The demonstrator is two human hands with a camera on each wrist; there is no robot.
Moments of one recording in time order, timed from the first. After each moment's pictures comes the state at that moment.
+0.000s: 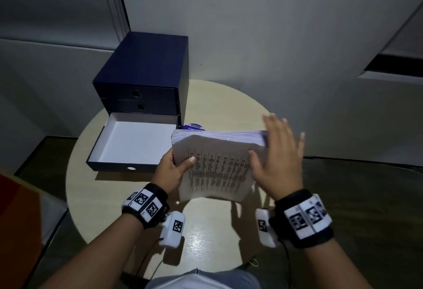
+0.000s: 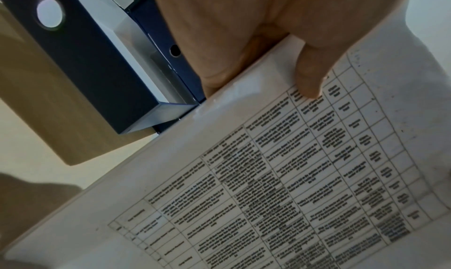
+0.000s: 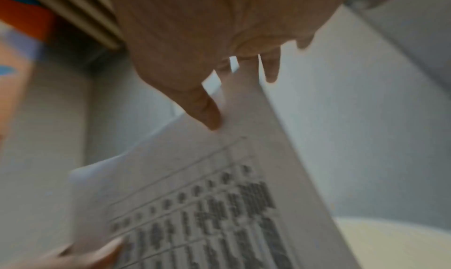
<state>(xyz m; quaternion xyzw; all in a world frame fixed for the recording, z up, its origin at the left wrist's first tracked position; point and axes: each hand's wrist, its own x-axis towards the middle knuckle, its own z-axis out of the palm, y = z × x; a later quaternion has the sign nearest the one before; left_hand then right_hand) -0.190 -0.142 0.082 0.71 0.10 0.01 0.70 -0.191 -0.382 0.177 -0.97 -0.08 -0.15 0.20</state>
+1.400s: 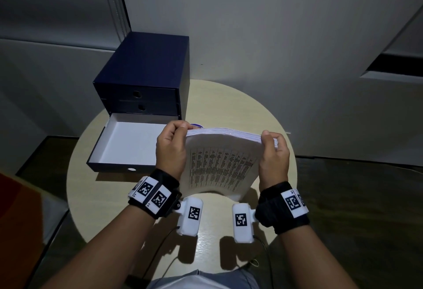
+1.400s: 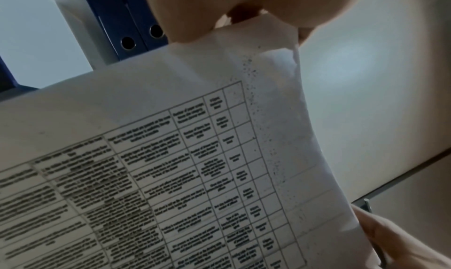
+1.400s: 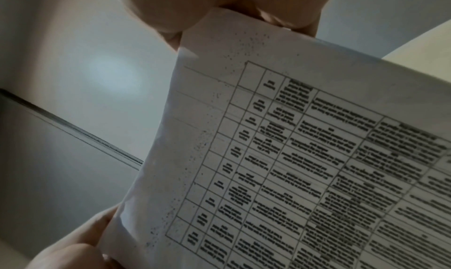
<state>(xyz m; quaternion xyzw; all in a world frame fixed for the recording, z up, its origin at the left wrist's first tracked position) -0.176 -0.167 0.153 0.64 0.09 0.19 0.74 -0.164 -0.364 0.147 -0.69 0.10 -0.13 0.70</state>
